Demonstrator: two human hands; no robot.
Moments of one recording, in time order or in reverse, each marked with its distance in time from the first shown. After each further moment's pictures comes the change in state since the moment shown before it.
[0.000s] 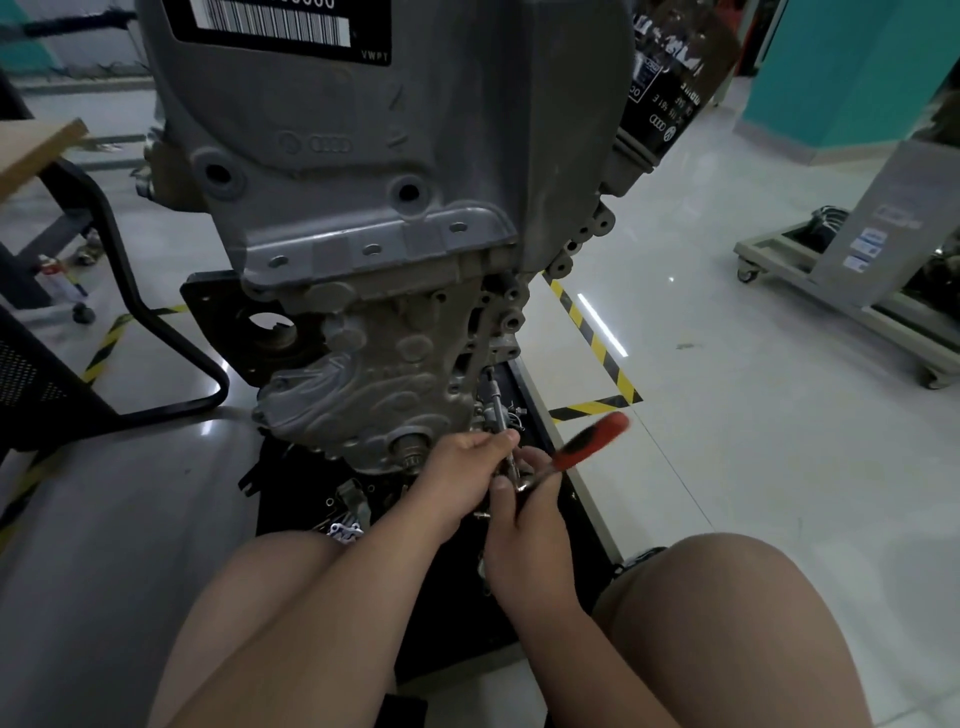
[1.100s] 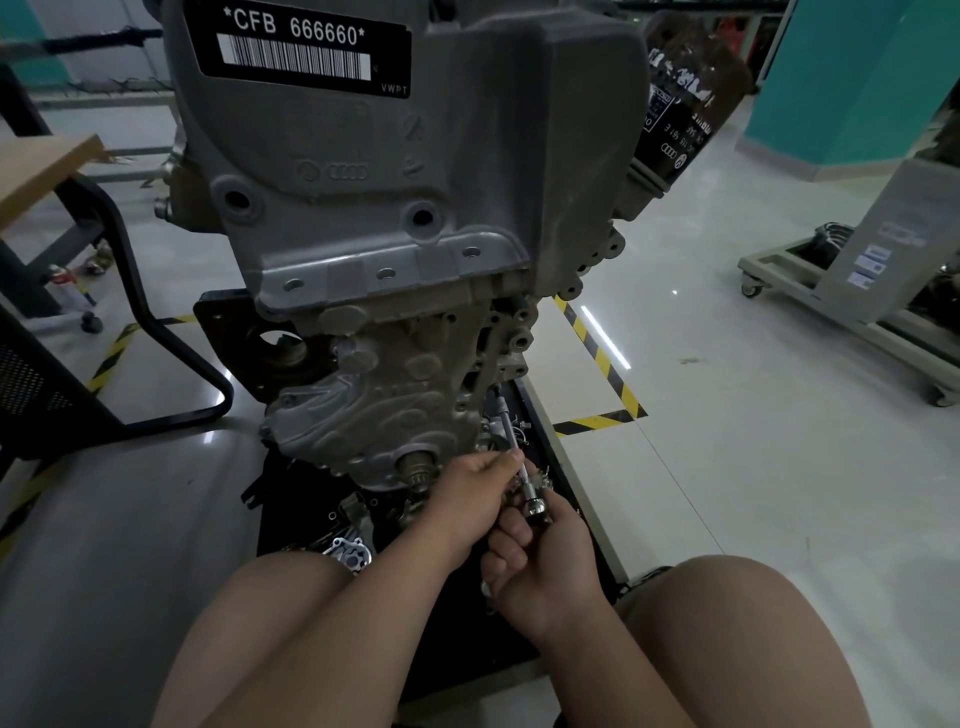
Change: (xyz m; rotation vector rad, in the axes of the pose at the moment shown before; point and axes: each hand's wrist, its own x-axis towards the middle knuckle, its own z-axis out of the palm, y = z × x) left_hand -0.002 -0.003 0.002 -0.055 0.005 -0.032; right_hand 0.017 -0.020 -0.007 1.219 -0.163 0.700
